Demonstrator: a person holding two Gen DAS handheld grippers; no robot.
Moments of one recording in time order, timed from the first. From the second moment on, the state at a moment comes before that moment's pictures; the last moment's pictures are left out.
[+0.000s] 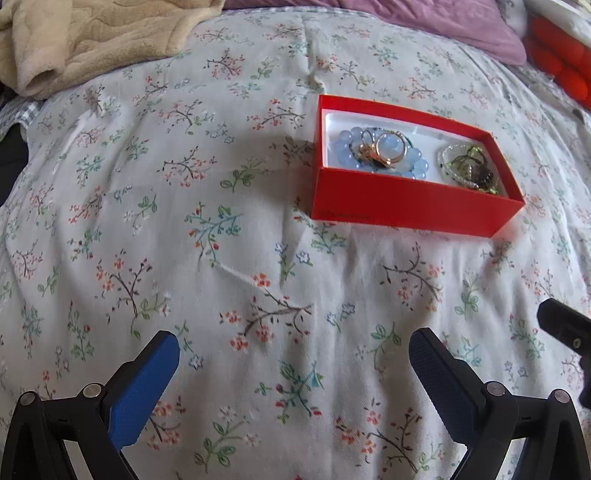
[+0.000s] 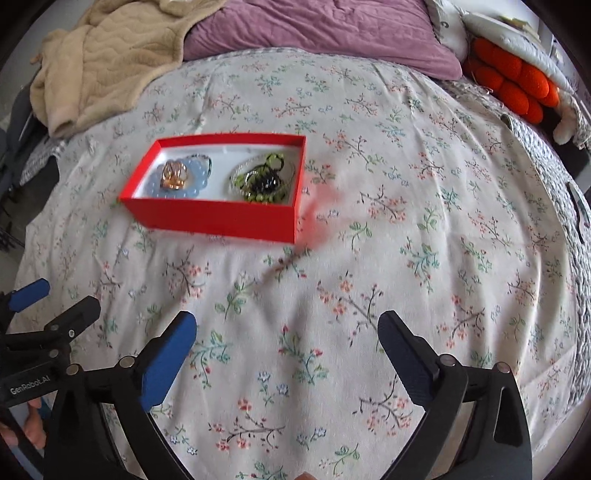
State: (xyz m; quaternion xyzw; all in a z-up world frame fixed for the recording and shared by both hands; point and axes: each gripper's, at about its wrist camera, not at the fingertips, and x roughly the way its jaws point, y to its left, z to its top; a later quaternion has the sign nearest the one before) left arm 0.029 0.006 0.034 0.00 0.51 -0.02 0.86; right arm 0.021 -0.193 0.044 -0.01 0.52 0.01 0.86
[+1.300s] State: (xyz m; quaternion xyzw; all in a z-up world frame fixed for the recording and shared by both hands) left arm 0.026 -0.003 0.038 0.02 0.50 -0.01 0.87; right arm 0.024 -0.186 0.042 -0.02 0.52 0.00 0.86
